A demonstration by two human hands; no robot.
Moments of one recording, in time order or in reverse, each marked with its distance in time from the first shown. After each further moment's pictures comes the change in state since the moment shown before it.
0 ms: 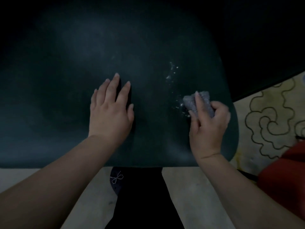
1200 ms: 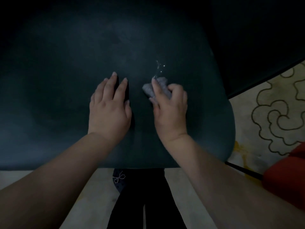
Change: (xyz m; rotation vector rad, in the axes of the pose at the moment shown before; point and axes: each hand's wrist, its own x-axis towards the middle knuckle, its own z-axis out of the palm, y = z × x) left_hand 0.015 0.032 0.008 0.032 0.011 0.005; right_hand 0.032 -0.042 0.030 0.230 -0.145 -0.033
